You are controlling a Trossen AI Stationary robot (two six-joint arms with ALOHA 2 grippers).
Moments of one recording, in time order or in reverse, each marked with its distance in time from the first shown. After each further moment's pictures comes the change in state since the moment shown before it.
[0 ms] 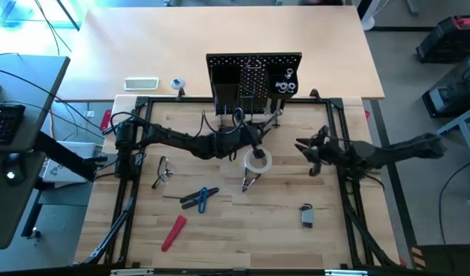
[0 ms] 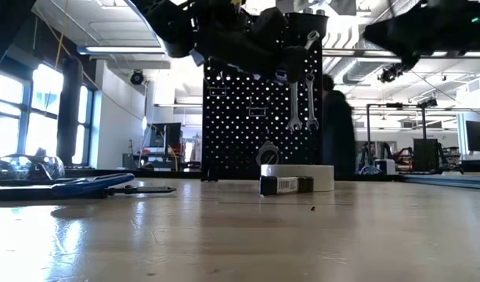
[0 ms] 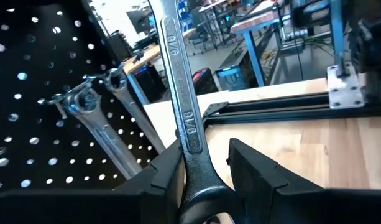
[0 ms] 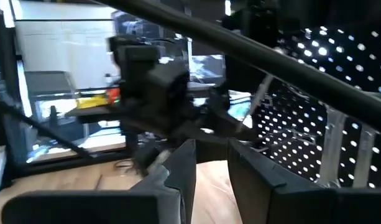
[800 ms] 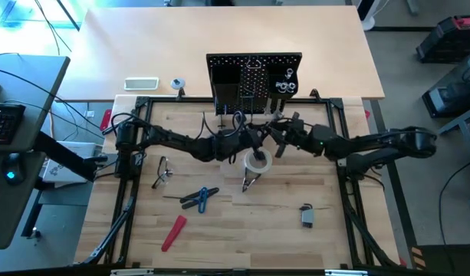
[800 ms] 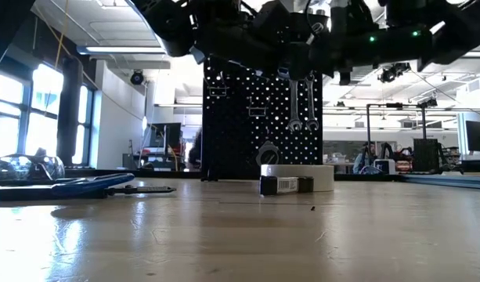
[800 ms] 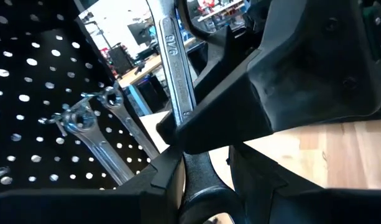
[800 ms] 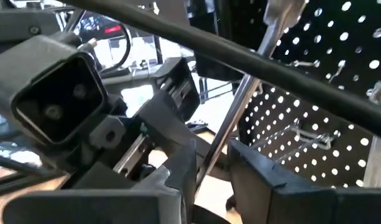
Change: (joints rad) left arm -0.030 0.007 0.000 0.046 -0.007 0.060; right arm -0.340 0.754 0.270 0.373 -0.212 0.135
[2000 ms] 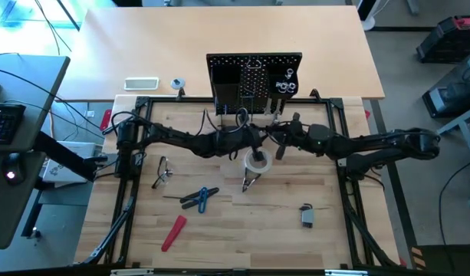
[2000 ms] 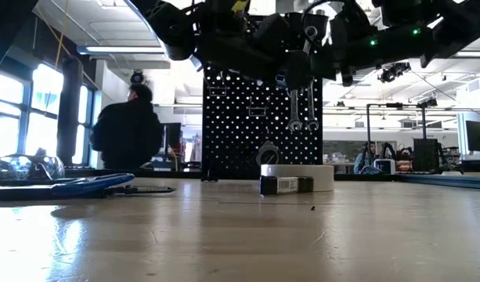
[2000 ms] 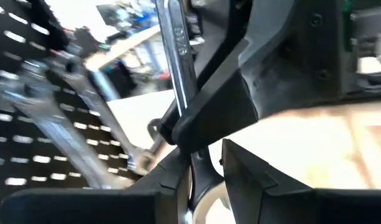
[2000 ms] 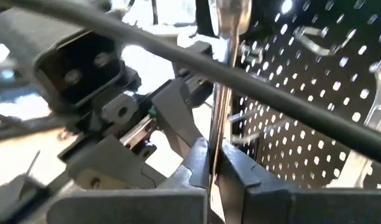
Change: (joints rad) left arm 0.032 0.009 0.002 -0.122 0.155 -0.121; right arm -0.012 -0.058 0.028 -0.222 0.006 -0.058
